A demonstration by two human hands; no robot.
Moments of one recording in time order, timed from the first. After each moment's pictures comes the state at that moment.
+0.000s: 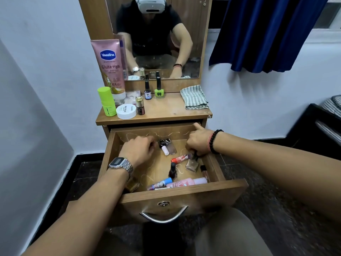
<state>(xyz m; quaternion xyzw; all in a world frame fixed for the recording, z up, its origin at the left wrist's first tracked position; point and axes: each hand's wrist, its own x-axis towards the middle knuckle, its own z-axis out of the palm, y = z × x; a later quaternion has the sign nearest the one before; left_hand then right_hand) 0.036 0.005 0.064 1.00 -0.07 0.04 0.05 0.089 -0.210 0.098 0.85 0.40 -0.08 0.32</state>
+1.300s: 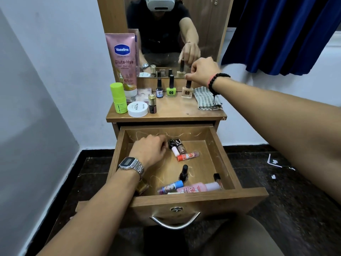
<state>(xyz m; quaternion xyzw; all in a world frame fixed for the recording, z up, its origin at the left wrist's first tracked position) 0.036 0.007 0.067 0.99 -0.08 0.04 0.10 0.208 -0.164 0.210 0.96 0.15 0.17 -0.15</state>
